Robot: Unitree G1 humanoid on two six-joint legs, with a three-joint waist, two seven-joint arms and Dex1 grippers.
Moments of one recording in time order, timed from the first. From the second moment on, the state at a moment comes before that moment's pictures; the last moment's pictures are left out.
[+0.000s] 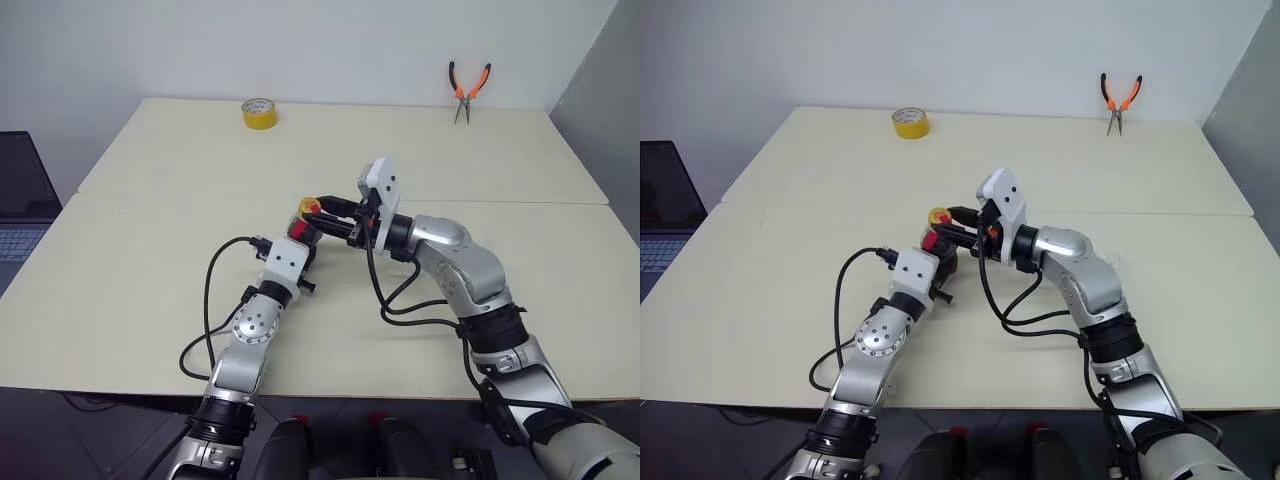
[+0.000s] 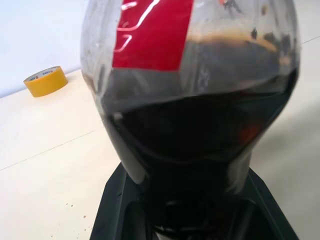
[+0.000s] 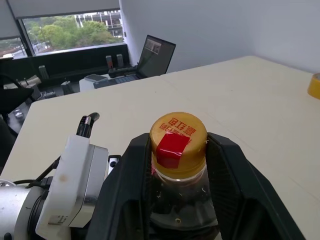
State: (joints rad) left arm -0.25 0.15 -0.11 0.03 0.14 0.02 -0.17; right arm -0.77 -0.20 0.20 0.07 0.36 0.47 0.77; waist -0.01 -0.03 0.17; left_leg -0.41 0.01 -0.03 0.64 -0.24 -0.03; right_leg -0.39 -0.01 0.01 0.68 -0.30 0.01
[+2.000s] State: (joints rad) left arm -0.25 0.13 -0.11 0.02 0.13 0.04 -0.15; right arm -0.55 -0.05 0.25 -0.24 0.13 0.49 0.32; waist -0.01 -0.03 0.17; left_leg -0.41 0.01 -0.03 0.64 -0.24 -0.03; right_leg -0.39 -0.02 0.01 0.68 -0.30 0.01
